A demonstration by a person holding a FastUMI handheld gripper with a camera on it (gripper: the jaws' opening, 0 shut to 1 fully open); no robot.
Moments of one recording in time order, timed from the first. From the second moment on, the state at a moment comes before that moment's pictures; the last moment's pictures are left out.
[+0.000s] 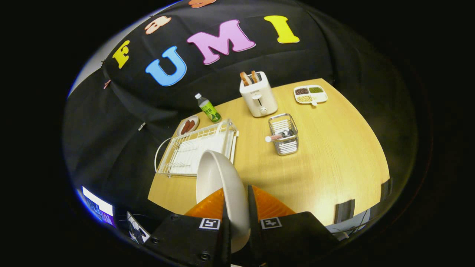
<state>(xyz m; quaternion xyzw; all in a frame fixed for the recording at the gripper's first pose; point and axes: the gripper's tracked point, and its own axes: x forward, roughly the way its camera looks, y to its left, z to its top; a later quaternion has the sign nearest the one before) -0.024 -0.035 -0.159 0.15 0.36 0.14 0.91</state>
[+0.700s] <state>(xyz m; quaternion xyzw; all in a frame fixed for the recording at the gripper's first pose) 0.053 -0.059 -0.285 0.18 0.47 0.19 0.84</state>
